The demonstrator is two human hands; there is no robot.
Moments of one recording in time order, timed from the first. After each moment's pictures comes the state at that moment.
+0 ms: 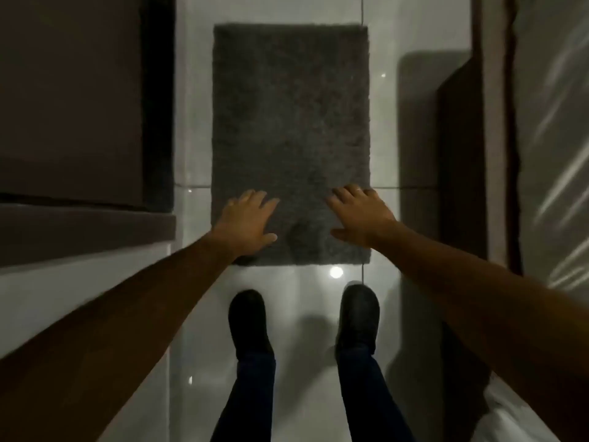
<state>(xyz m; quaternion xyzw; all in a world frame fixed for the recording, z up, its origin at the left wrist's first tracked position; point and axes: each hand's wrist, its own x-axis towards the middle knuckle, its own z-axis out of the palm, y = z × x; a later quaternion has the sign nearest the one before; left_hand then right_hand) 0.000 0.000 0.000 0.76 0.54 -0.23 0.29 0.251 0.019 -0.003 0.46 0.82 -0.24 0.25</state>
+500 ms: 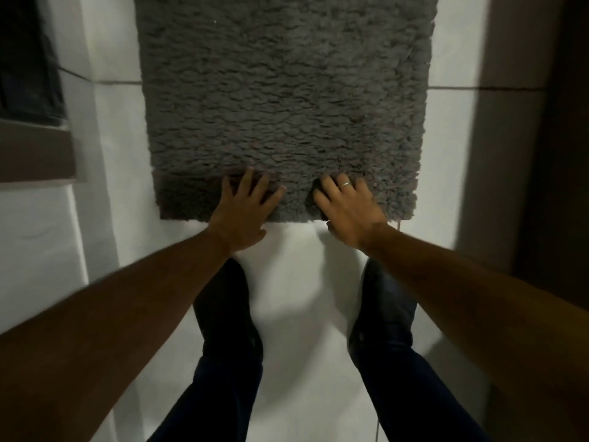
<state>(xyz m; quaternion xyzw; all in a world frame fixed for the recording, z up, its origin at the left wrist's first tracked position) 0.005 -0.109 -0.294 0.81 0.45 -0.33 0.19 0.233 -0.095 -0.279 0.41 0.85 -0.15 0.29</state>
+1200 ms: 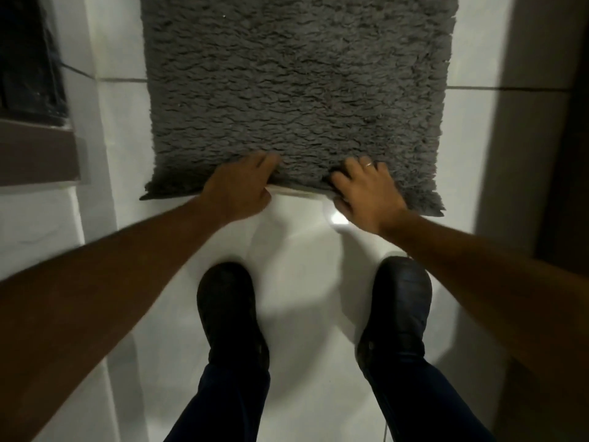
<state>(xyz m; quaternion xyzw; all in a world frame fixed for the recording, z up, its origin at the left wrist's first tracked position) -0.016 -0.053 -0.293 0.80 0.52 -0.14 0.28 0.240 -0.062 -0.281 0.47 0.83 -0.22 0.19</state>
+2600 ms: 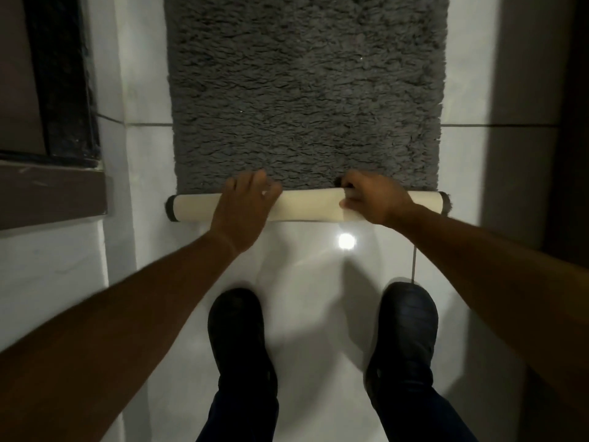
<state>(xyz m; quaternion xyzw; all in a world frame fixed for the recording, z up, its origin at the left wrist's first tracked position) -0.018 -0.048 -0.269 0.82 0.51 -0.21 0.16 0.245 -0.009 -0.276 0.56 0.71 -0.40 0.17</state>
